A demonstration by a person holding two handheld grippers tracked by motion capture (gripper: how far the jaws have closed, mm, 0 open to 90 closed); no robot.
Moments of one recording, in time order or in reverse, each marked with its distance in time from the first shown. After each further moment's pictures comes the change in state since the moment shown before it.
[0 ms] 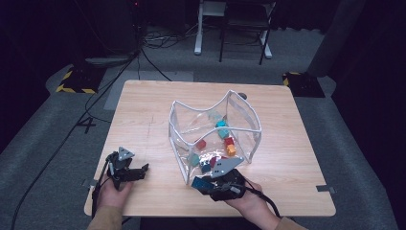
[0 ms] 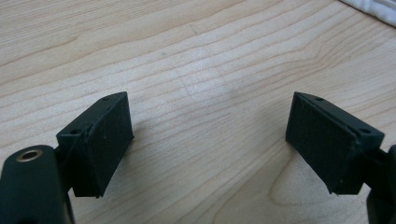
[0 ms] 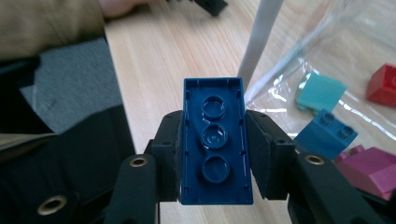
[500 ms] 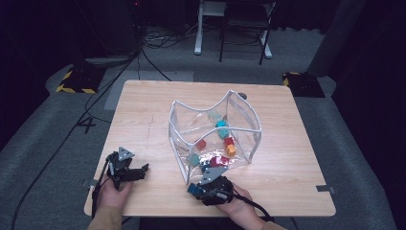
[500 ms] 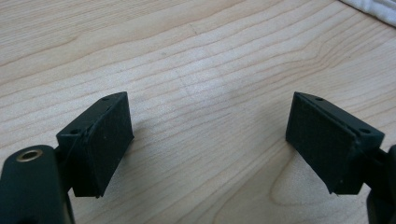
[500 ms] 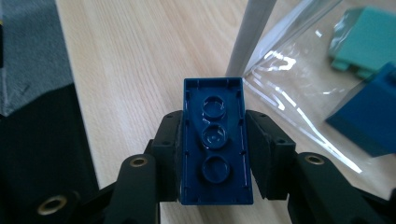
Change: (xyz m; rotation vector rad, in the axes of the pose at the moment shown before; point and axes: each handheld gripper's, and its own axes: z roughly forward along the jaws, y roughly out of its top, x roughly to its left) left arm 0.000 0.000 0.000 0.001 0.000 0.000; right arm -0.002 -0.030 0.060 0.079 -0.047 0.015
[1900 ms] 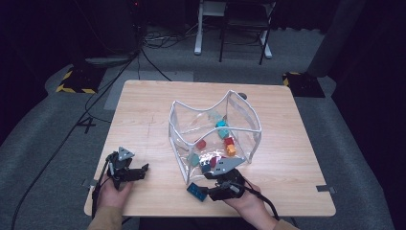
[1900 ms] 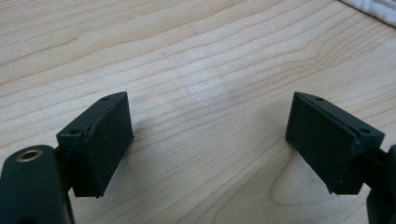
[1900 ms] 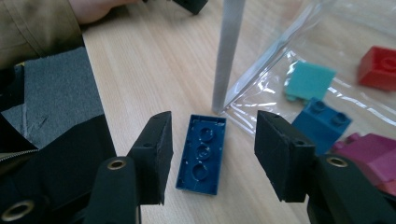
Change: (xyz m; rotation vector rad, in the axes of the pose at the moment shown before) left arm 0.000 0.000 0.000 -0.001 0.000 0.000; right arm -0.007 0.012 -0.045 -0.105 0.007 0.059
